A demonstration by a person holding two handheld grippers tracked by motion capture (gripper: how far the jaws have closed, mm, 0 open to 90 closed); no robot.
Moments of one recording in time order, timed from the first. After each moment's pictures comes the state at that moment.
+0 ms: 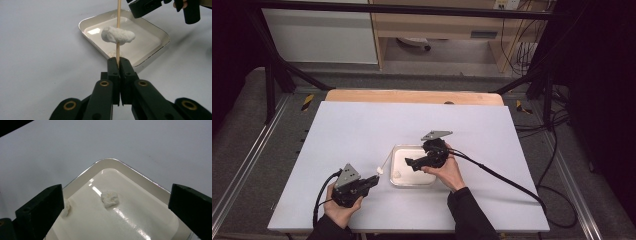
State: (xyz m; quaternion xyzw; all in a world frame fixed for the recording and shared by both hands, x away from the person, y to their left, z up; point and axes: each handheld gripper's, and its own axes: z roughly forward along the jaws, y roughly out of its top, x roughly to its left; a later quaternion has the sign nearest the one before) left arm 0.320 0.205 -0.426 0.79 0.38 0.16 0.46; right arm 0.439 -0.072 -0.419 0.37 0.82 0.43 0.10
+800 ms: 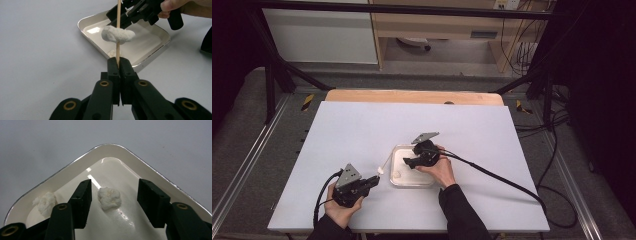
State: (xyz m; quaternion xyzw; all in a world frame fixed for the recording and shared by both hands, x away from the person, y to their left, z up) left arm 0.321 0.204 -0.427 0.79 0.38 0.16 0.46; right arm 0.452 -0.050 -0.443 0.33 0.86 0.39 0.10
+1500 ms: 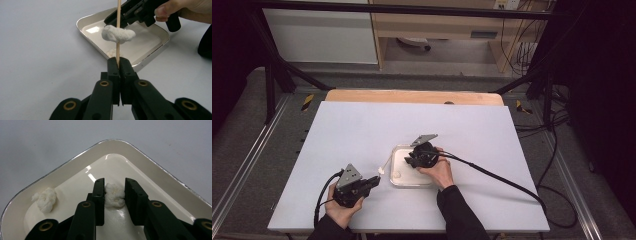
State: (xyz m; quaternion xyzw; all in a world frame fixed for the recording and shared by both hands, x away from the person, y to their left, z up) left arm 0.321 0.202 -0.428 0.79 0.37 0.16 0.46; right arm 0.451 -0.049 -0.449 0.32 0.86 0.39 0.10
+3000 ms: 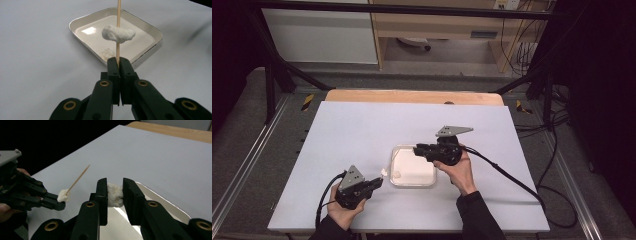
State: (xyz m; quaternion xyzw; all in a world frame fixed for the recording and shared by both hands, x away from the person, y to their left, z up) left arm 0.317 0.196 -0.427 0.80 0.36 0.16 0.46; right arm 0.413 -0.104 -0.367 0.32 0.78 0.53 0.04
